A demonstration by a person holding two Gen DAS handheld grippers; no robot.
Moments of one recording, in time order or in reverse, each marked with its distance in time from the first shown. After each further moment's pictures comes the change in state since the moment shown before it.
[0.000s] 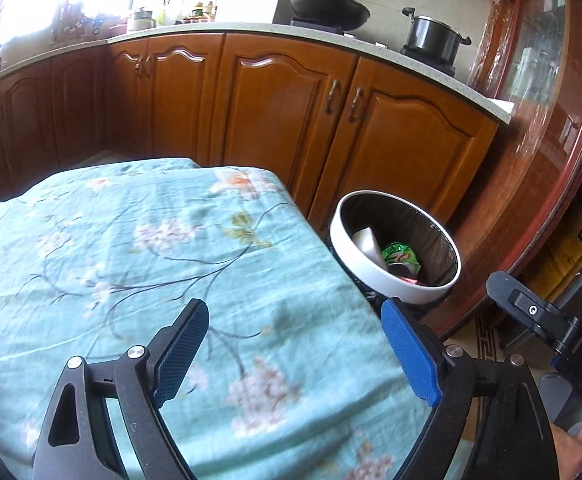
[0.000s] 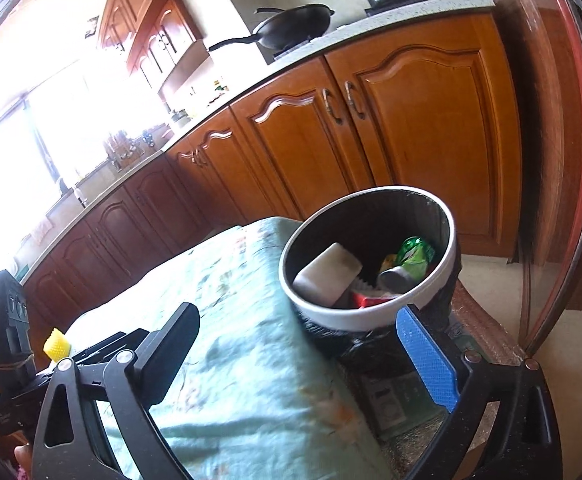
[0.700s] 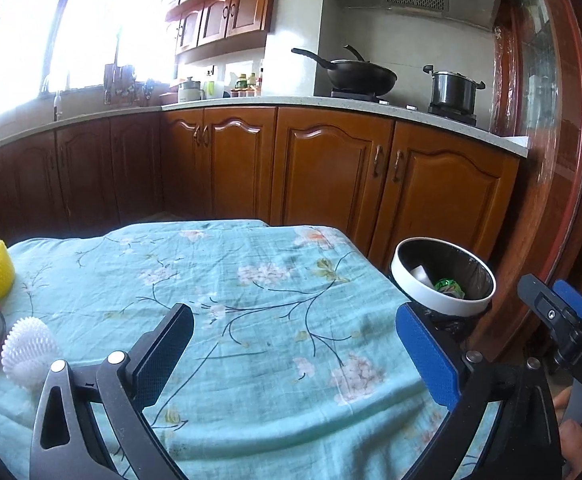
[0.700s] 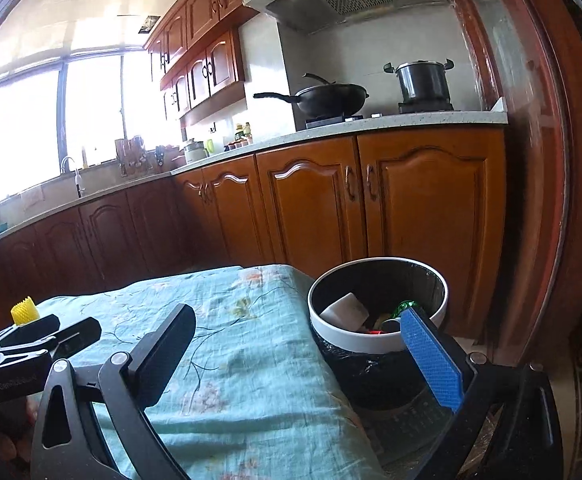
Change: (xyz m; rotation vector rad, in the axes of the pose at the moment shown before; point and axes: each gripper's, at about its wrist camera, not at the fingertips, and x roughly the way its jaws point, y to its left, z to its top) left arm -0.091 0.017 -0.063 0.058 -0.269 0.183; right arm -0.045 0.080 -0.047 -0.246 -0.270 -0.133
